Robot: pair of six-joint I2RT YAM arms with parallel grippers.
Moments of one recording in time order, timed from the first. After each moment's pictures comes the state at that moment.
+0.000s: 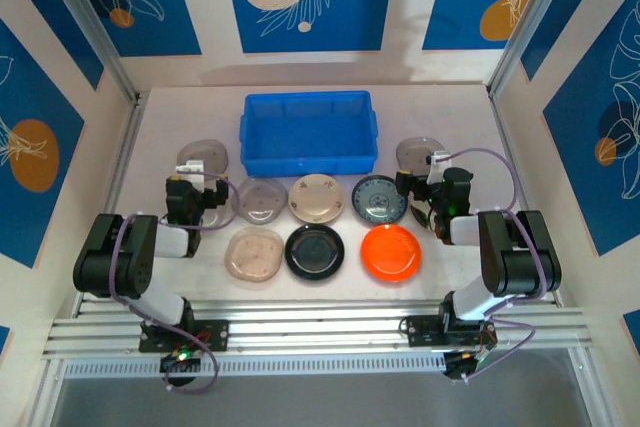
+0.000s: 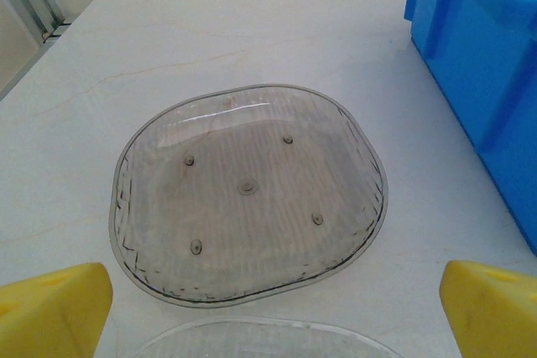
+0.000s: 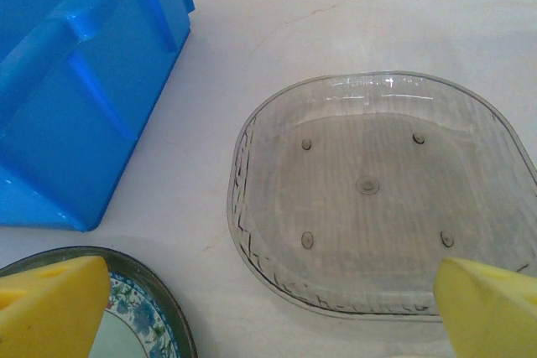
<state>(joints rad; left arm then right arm) -0.05 1.57 0.34 0.88 -0.09 0.03 0.00 1.53 0.40 0.70 -0.18 0.07</state>
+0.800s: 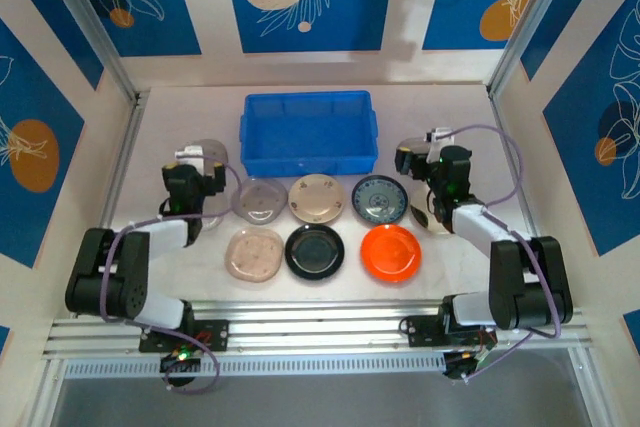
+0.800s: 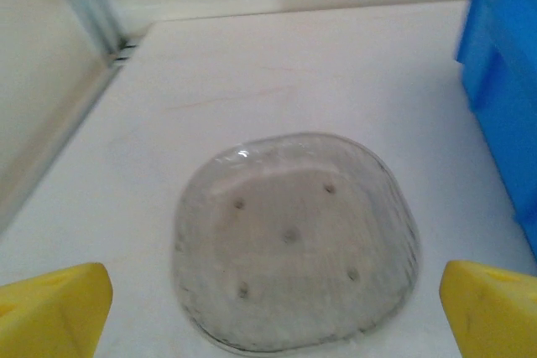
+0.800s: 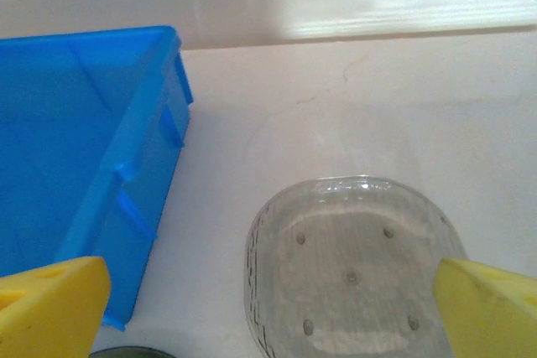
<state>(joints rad) -0.11 1.41 0.54 0.49 -0.31 0.00 0.08 1.34 0.65 0.30 0.01 0.13</state>
